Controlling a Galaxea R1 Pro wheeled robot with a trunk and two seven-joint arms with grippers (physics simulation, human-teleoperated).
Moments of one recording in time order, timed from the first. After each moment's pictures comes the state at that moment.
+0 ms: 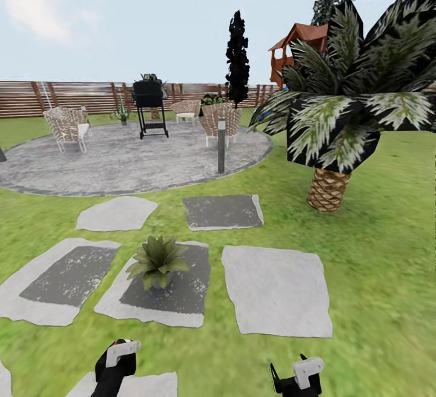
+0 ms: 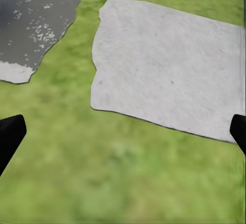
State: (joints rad) left arm -0.31 0.04 0.08 -0.41 0.03 -0.46 0.06; right arm -0.15 -0.01 0.08 -0.63 0.14 -0.39 0.00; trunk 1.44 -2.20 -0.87
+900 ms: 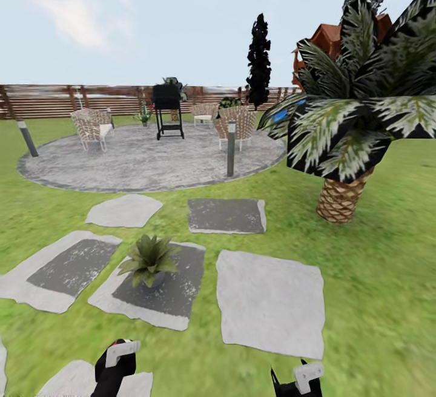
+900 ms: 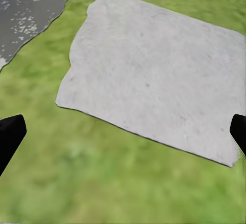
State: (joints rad) left arm -0.31 0.04 0.08 -0.41 0.03 -0.46 0.06; right arm -0.15 -0.01 0.08 -0.60 0.13 -0.39 0.00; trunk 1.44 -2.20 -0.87
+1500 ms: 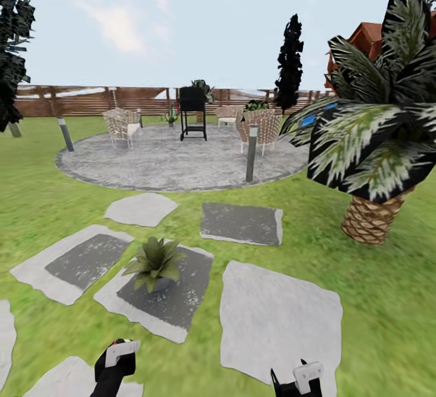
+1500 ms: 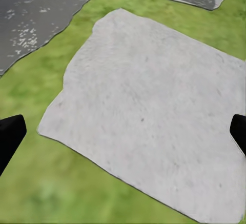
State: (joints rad) left arm -0.31 0.04 0.08 -0.41 0.04 -0.46 0.06; right arm -0.15 -0.01 0.08 -0.60 0.14 -0.39 0.00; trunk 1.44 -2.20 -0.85
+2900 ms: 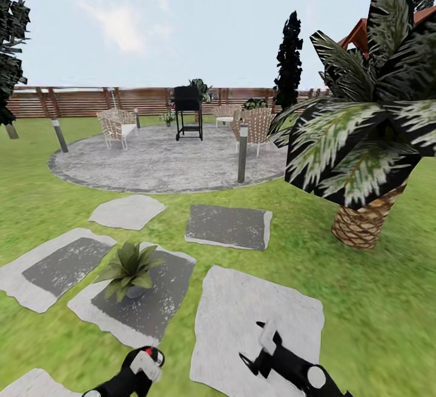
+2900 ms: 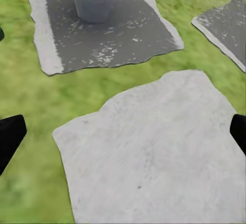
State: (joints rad) left arm -0.35 0.11 -0.07 -0.41 -0.36 -0.37 -0.36; right arm -0.34 -0.01 0.08 -0.64 0.49 -0.38 0.49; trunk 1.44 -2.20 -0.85
